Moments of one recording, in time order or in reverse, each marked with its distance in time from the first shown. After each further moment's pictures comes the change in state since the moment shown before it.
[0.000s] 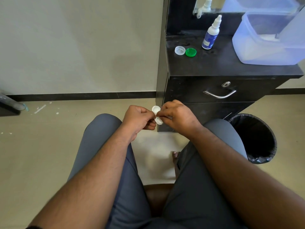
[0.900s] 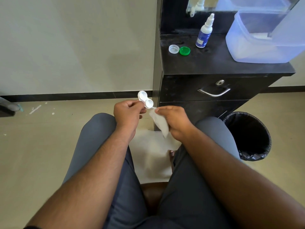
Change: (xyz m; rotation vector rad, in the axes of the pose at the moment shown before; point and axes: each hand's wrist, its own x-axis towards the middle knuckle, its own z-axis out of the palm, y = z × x) left_hand -0.003 0.001 0.010 -0.192 0.336 0.167; right_hand 0.000 -0.028 -0.001 1.239 0.174 1.012
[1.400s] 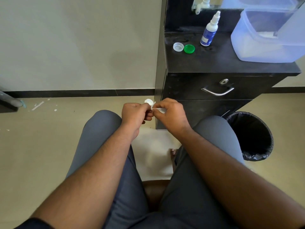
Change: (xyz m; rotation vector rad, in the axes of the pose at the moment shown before) left_hand -0.004 0.001 0.001 0.131 -0.100 -0.157; right_hand 0.011 0.014 0.004 -0.867 0.059 -0.691
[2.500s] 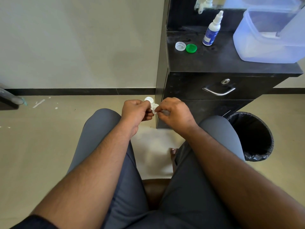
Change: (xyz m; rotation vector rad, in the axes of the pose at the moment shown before) left_hand 0.013 -0.003 -0.005 -0.105 -0.060 -0.008; right_hand 0.001 0.002 -0.017 -0.202 -0.092 -0.276
